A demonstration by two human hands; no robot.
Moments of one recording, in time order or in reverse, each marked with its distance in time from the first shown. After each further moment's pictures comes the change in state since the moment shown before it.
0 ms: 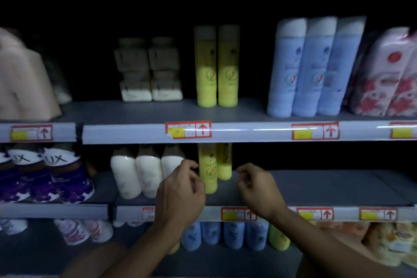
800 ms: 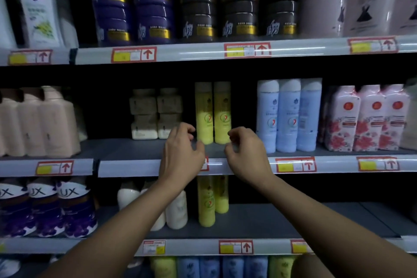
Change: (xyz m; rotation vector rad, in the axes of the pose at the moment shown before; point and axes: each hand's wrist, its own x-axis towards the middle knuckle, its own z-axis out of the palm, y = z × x) left_hand 0.108 0.079 -0.074 -0.146 0.136 0.090; right_hand 0.050 -0.126 -0.104 0.041 0.351 -0.236
